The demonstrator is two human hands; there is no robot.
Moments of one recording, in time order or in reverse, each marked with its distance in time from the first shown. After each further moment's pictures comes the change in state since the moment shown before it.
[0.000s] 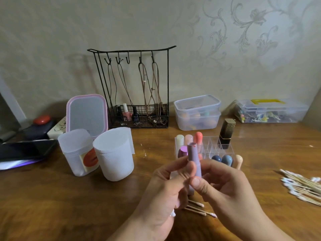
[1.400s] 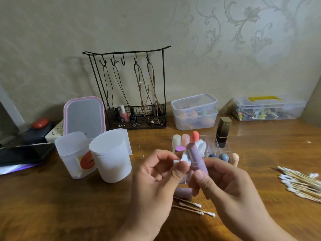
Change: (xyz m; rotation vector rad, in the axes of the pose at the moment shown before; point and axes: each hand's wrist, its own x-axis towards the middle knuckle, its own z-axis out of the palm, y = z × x) left_hand 0.000 -0.001 -0.003 0.457 0.222 0.497; right_hand -0.006 -0.012 -0.004 0.161 0.053 0.045
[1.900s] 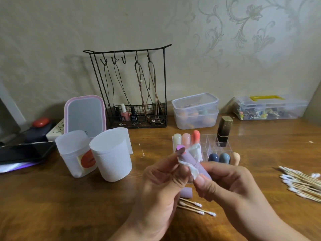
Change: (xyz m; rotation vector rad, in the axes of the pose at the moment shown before) left_hand 0.001 -0.010 0.001 -0.512 -0.268 -0.163; right_hand 0.002 -0.012 -0.005 0.206 -0.184 0.061
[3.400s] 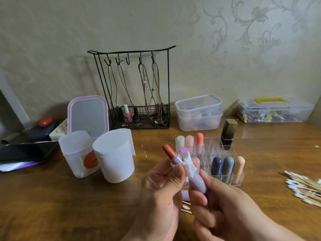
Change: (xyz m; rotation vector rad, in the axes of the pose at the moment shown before) left_hand -0.003 -0.003 0.006 -0.096 0.171 -0.026; right_hand 0.000 0.011 0.018 0.563 -0.029 0.517
